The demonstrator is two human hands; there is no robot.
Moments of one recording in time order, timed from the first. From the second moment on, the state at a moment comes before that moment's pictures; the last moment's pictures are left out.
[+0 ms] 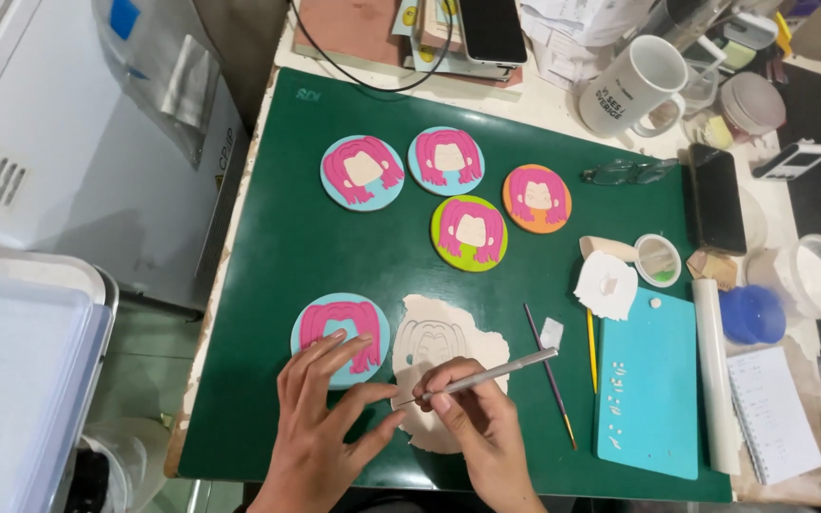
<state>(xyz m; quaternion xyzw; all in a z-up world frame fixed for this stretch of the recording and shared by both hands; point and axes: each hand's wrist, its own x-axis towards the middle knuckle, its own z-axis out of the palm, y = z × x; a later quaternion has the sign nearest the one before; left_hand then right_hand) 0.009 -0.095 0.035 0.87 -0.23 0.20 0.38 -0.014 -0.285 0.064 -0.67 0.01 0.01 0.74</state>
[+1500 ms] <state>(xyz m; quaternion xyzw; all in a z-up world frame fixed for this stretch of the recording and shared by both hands) 0.029 -0.069 0.010 0.93 -0.03 0.06 0.36 0.057 -0.318 0.045 -0.82 -0.15 0.09 0.55</state>
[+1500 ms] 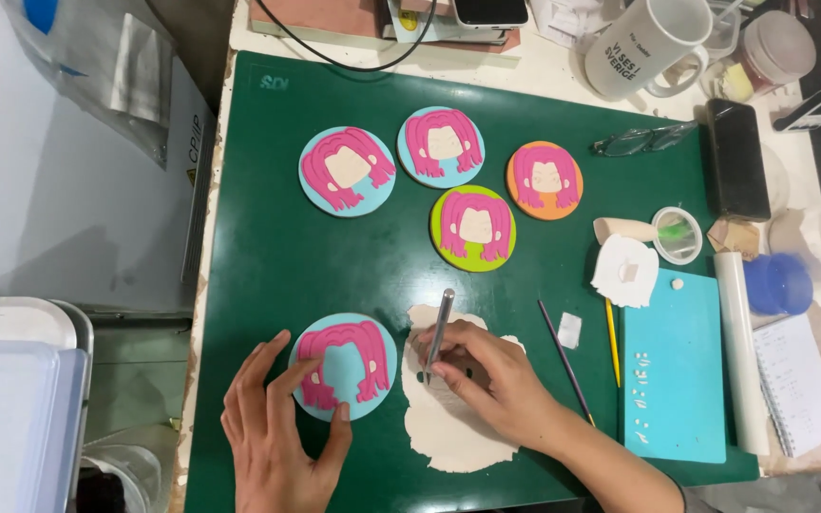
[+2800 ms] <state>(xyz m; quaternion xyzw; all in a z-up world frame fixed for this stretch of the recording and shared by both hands) 0.028 -0.073 0.013 0.93 -0.02 0.07 0.35 0.061 -0.323 0.028 -0.84 -0.08 0.03 0.54</state>
